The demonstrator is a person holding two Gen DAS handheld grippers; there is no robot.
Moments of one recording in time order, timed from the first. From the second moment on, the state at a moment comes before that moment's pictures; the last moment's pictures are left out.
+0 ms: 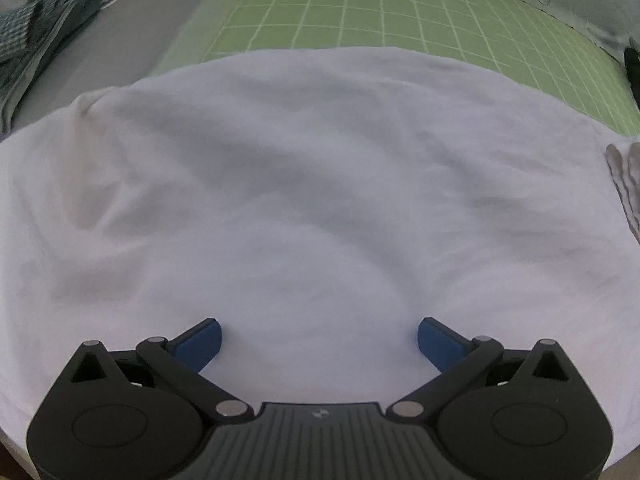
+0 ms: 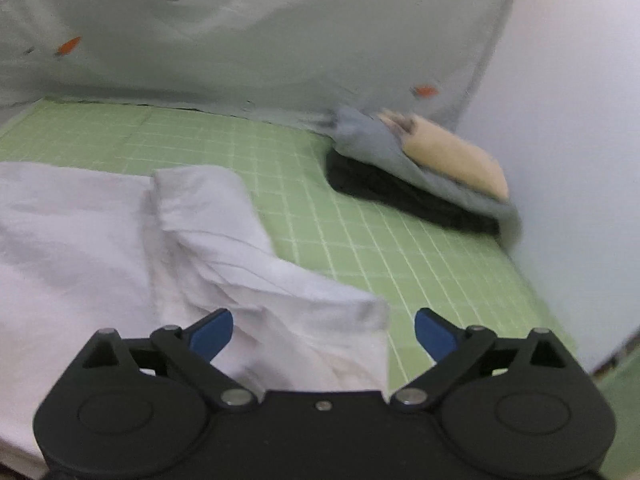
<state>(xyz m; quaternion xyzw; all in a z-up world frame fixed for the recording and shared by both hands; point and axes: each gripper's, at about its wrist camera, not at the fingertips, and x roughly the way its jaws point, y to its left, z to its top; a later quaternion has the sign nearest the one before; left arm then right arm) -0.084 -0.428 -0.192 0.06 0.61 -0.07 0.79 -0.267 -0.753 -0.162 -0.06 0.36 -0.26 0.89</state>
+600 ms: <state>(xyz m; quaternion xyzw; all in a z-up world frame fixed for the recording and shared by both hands) -0.097 -0.430 -0.191 0.06 0.60 -0.07 0.79 -0.303 -0.736 -0.165 0.06 0.35 -0.13 0.93</state>
